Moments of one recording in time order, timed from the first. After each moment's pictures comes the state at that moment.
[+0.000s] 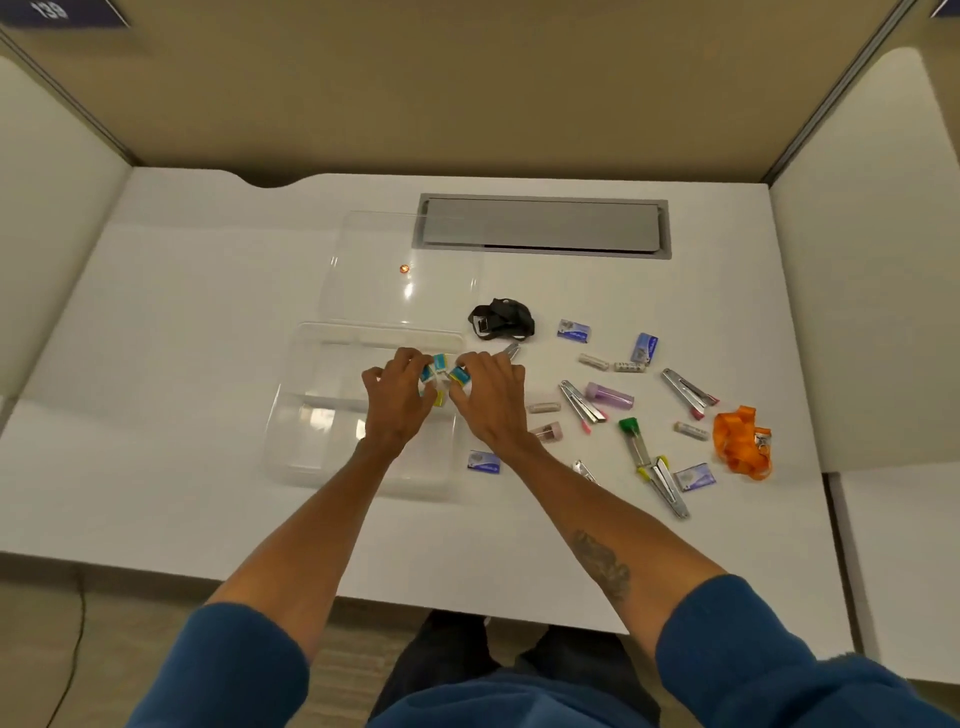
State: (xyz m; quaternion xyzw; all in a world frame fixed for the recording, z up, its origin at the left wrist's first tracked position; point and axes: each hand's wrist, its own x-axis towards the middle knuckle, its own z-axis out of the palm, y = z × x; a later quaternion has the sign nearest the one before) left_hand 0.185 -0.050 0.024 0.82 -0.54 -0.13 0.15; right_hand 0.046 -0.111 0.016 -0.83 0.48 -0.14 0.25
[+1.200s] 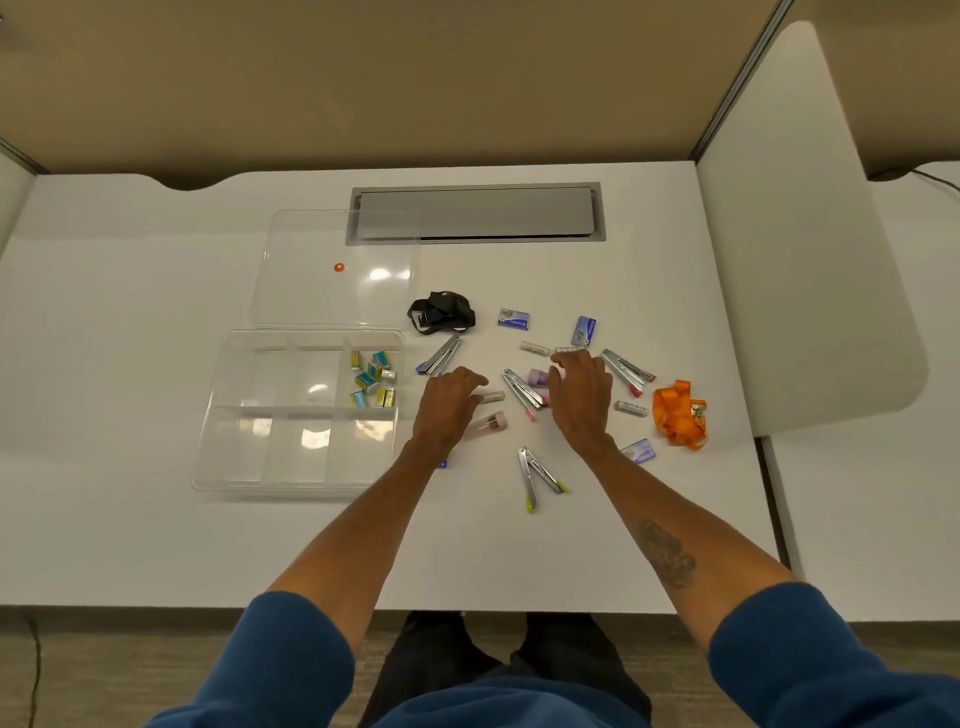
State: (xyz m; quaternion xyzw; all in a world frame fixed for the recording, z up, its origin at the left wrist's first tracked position) left_hand 0.061 -0.098 0.002 0.72 -0.64 -0.23 0.10; right_hand -0.126 -0.163 0.000 -0.73 0.65 -0.12 0.19
